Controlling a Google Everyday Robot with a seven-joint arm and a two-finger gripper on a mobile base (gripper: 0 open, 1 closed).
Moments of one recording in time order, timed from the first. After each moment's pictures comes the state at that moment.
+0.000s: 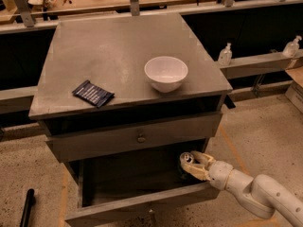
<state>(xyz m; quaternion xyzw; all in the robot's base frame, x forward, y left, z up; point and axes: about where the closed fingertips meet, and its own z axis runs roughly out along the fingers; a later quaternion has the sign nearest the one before) 0.535 -0.161 0.534 -0.25 0.72 0.34 0.54</state>
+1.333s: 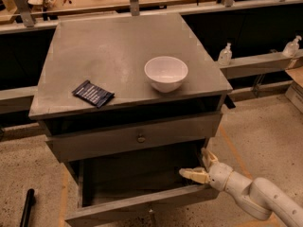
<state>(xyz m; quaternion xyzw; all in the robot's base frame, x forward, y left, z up) 0.545 -0.170 0.512 -0.24 0.72 0.34 0.56</state>
